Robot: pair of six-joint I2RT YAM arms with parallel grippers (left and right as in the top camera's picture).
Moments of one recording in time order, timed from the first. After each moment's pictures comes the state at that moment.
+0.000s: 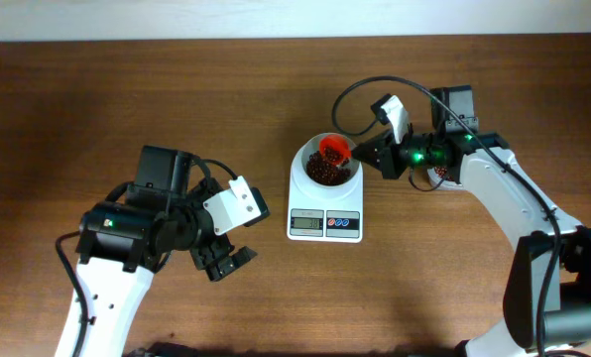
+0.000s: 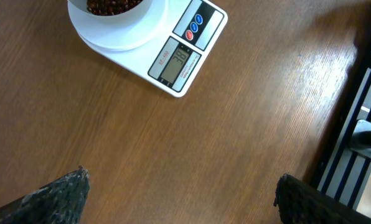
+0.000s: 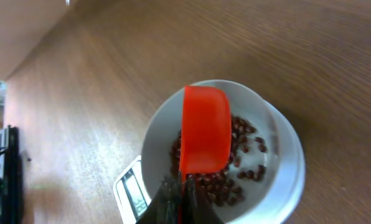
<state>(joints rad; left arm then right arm) -0.19 1.15 1.17 -1.22 0.42 0.86 0.12 1.76 1.18 -0.42 -0.88 -0.29</state>
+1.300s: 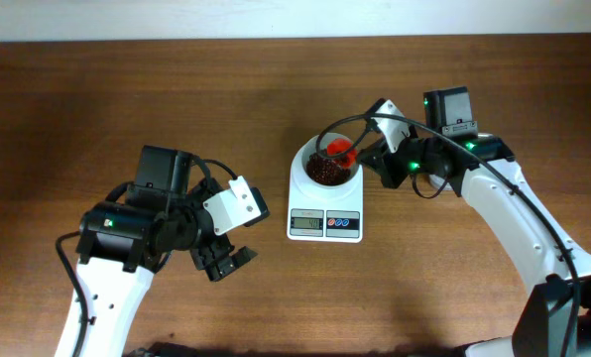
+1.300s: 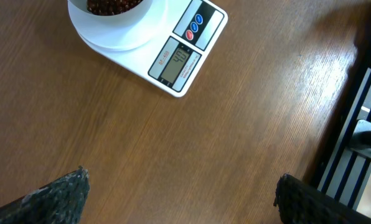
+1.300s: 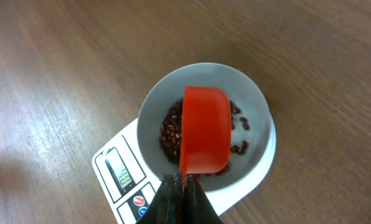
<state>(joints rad) -0.19 1.15 1.17 -1.22 0.42 0.86 0.19 1.61 1.18 -0.55 -0.65 -0.40</state>
